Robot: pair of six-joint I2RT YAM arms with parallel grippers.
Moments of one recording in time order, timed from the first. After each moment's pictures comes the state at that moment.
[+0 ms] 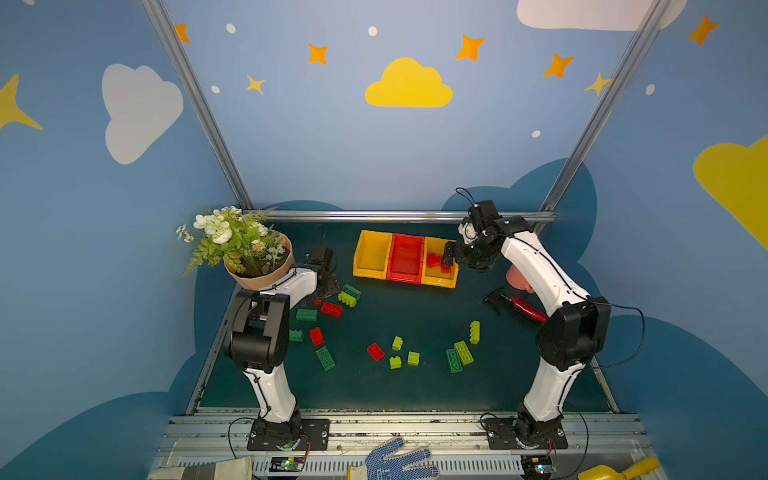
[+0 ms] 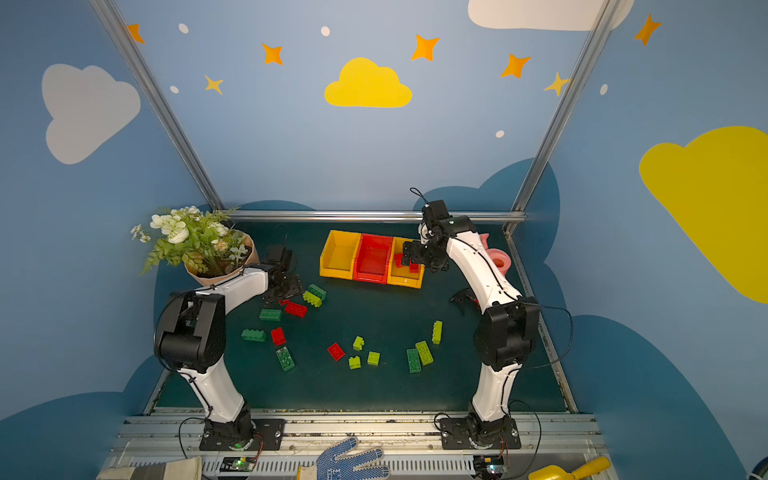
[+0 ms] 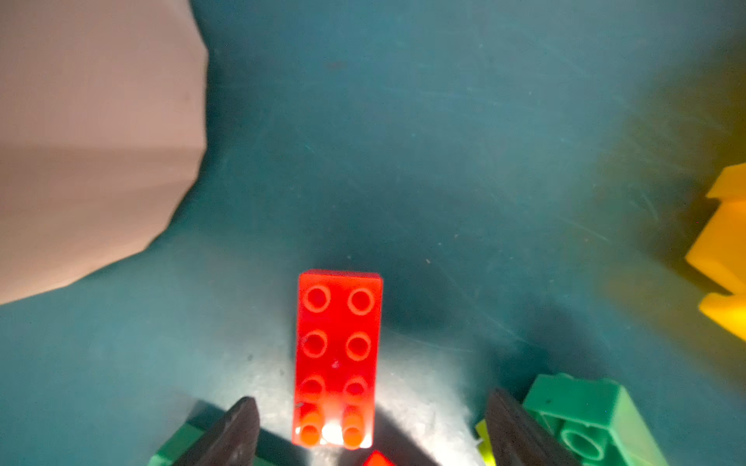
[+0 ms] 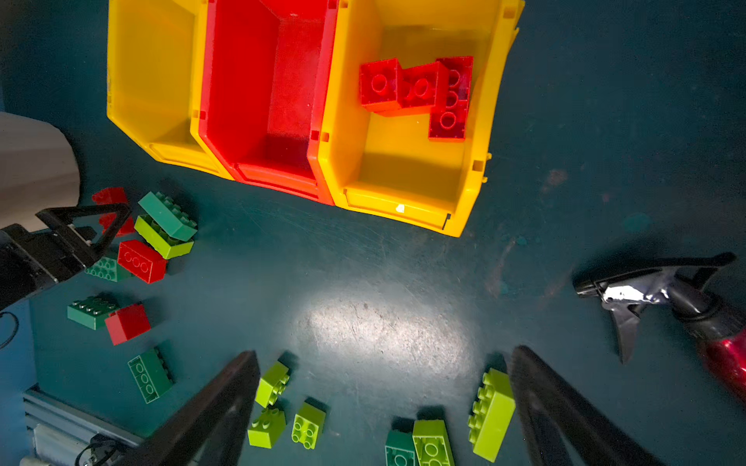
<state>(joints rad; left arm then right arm) -0.14 1.85 1.20 -0.54 -0.18 -0.53 0.35 1.84 1.82 -1.13 -0.17 0.31</state>
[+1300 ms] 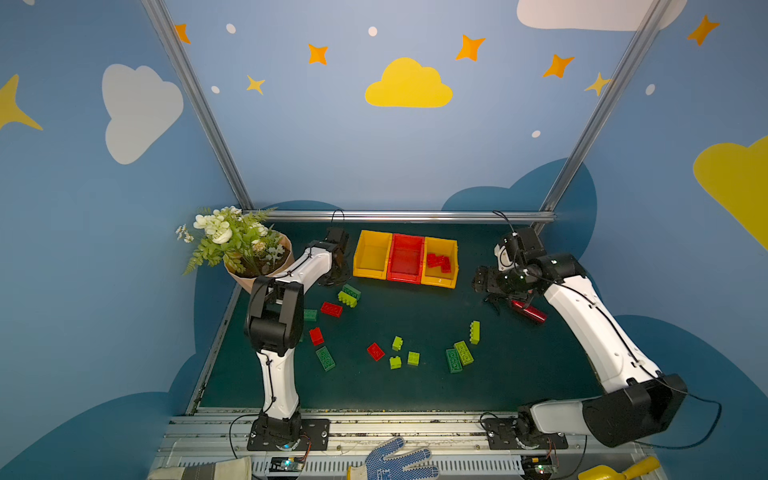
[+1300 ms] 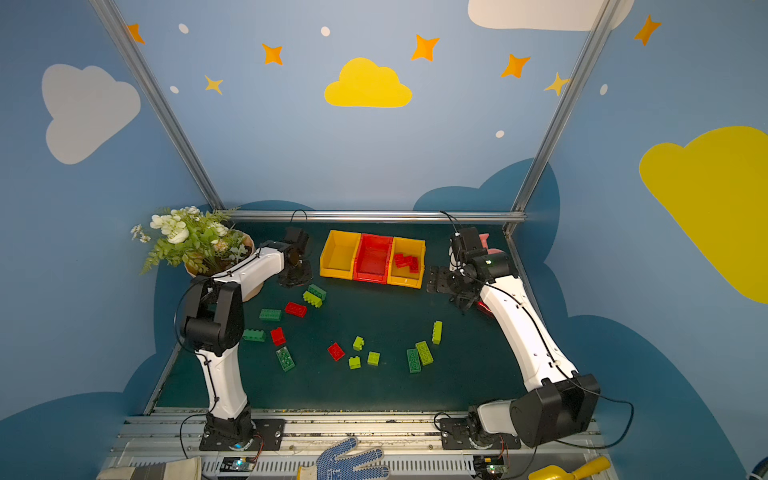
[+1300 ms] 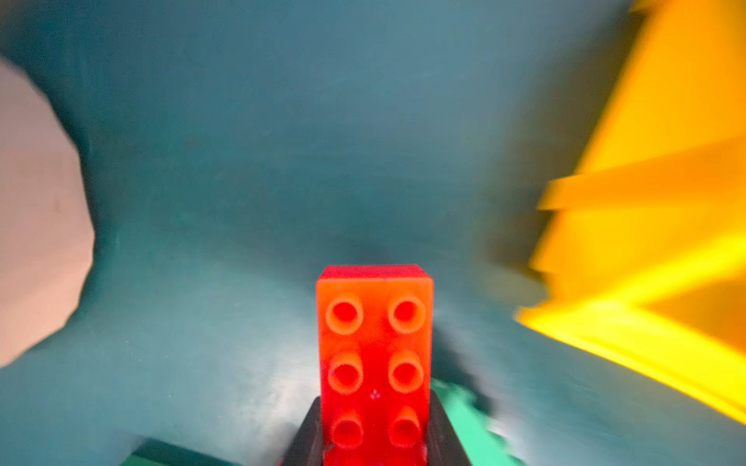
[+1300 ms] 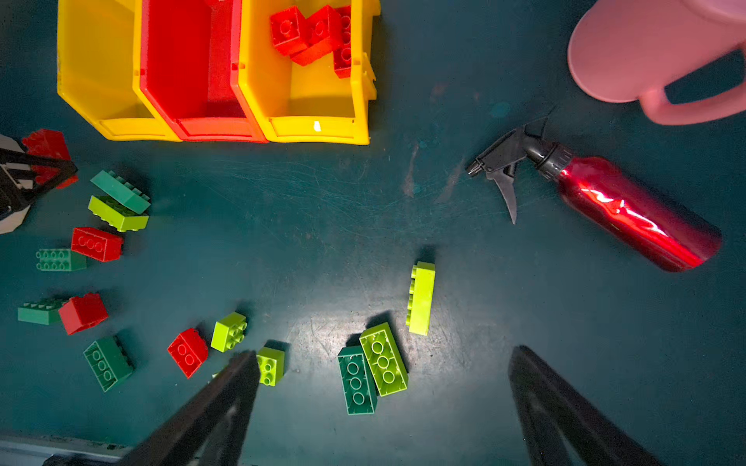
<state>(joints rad) -0.24 2.02 1.59 -0.80 -0.16 -0.47 0.30 1.35 1.40 -1.13 -0.04 0.38</state>
